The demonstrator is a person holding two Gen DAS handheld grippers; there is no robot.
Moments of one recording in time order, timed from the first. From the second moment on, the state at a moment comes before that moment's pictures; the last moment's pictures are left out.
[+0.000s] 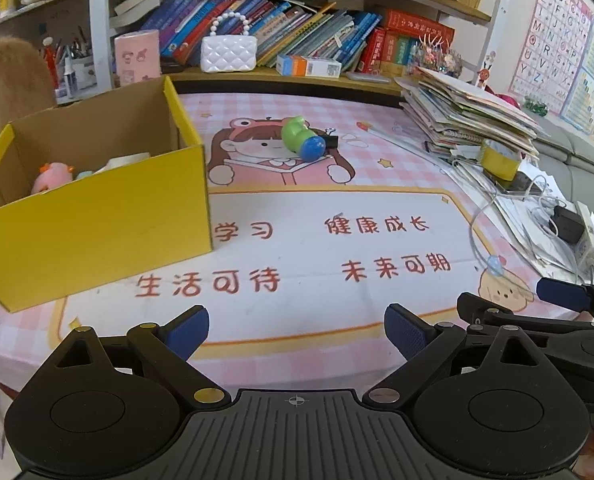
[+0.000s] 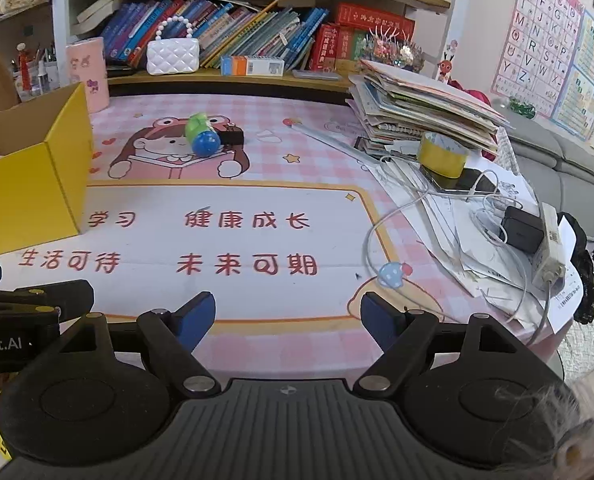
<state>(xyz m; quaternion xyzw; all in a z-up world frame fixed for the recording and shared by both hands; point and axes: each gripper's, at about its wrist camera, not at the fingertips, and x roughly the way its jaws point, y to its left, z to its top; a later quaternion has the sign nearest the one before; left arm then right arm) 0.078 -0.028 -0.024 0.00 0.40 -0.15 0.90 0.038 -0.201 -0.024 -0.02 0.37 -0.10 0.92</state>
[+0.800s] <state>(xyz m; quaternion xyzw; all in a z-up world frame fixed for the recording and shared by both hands) 0.187 -0.074 -0.006 -0.02 0.36 -0.09 0.93 0.167 -0.253 -0.020 -0.02 0.35 -0.02 0.94</state>
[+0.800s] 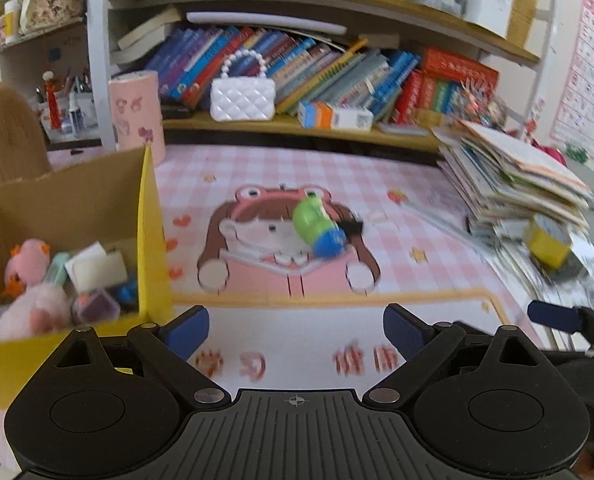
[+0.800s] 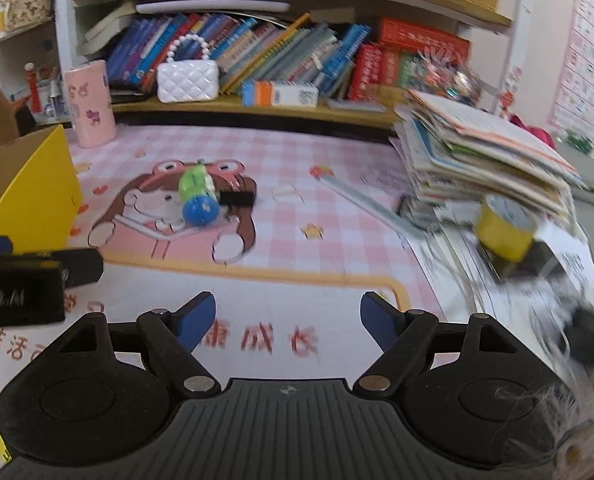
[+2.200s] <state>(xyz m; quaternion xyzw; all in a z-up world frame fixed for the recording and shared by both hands) 0.338 -0.069 -0.030 -0.13 0.41 -0.01 0.90 0.352 -0.247 -0.079 -0.03 0.36 0.09 0.93</state>
